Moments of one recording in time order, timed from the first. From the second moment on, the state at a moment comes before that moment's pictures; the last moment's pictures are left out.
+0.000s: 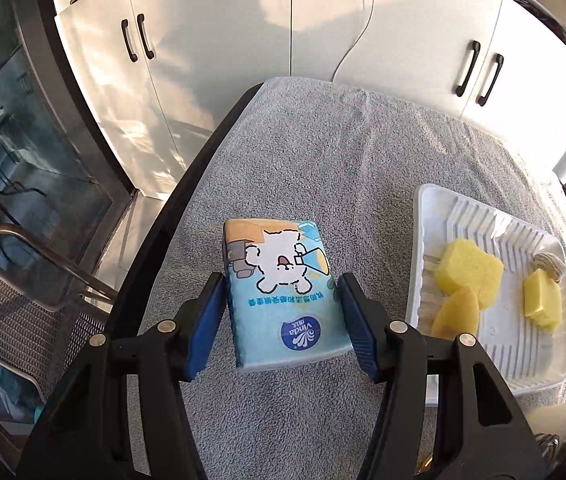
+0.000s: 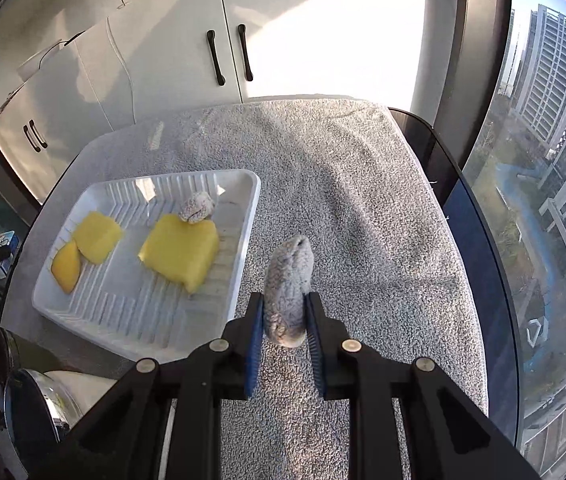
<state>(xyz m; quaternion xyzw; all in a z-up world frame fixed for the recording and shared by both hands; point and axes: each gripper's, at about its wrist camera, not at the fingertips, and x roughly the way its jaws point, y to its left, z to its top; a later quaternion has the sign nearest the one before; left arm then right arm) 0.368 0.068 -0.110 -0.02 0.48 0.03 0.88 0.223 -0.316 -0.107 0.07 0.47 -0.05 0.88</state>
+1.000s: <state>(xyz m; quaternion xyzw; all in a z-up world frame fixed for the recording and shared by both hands) 0.422 -0.057 -0.147 0.05 0.53 -0.11 0.84 0.282 -0.250 -0.156 0.12 0.58 0.06 0.80</state>
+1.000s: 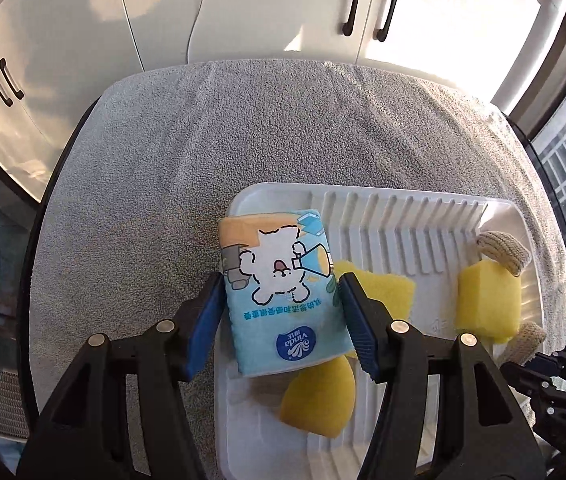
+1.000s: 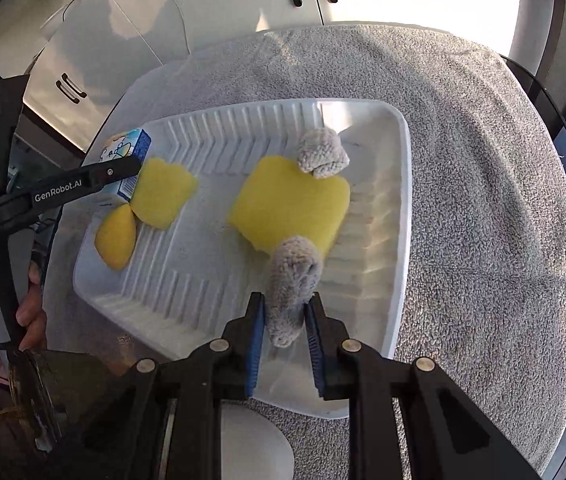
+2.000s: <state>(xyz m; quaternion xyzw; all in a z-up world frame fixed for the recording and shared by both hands) 0.374 -0.038 -0.097 0.10 0.45 -0.04 0.89 0.257 -0.281 -0.111 0.13 0.52 0.00 0.84</state>
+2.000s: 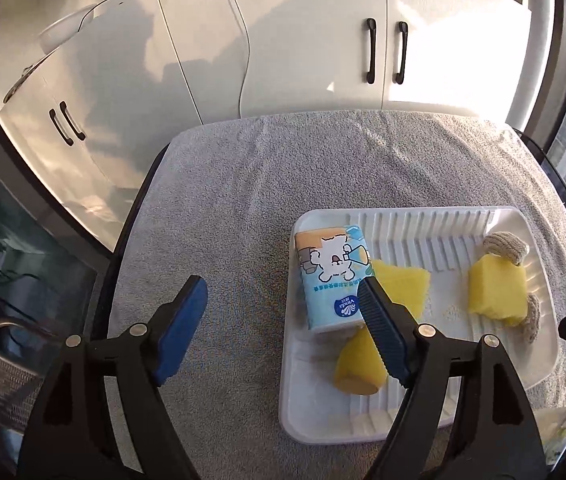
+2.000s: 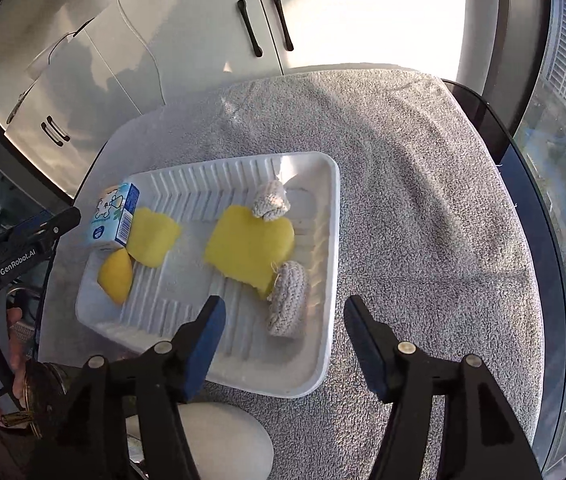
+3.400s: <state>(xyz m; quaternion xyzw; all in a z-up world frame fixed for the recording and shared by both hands) 0.207 0.098 -0.135 0.03 0.47 -0.01 0.88 0.076 -0.333 -0.137 0.15 0.52 -0.09 0.84</state>
